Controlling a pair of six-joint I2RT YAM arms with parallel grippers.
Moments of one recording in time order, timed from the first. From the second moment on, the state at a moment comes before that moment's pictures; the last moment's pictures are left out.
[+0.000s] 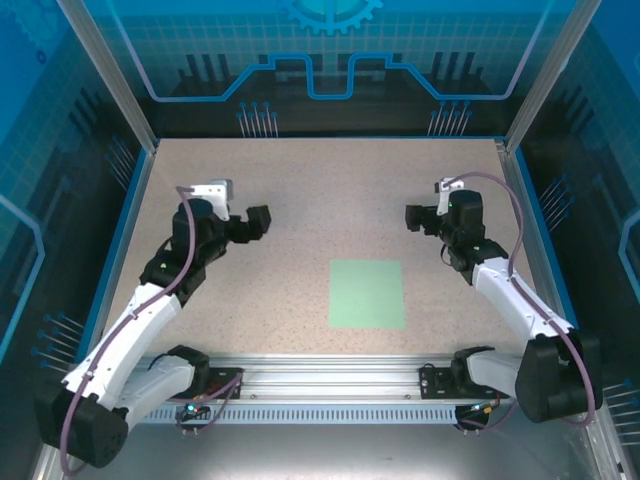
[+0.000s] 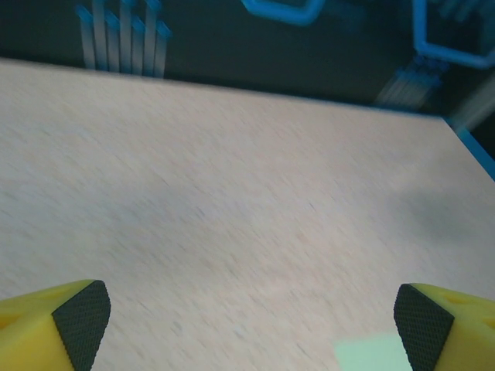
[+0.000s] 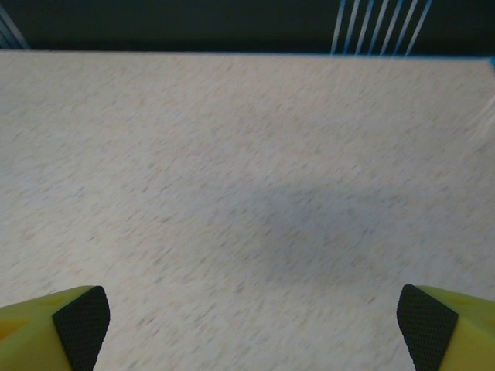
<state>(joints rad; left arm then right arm) -0.32 0.95 0.81 -0.31 0.02 -0.37 0.18 1.17 0.76 -0.17 0.08 0.12</state>
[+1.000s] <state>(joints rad) -0.85 1.73 0.97 -0.29 0.43 -0.60 0.50 1.62 0.91 -0.68 0.07 0.50</state>
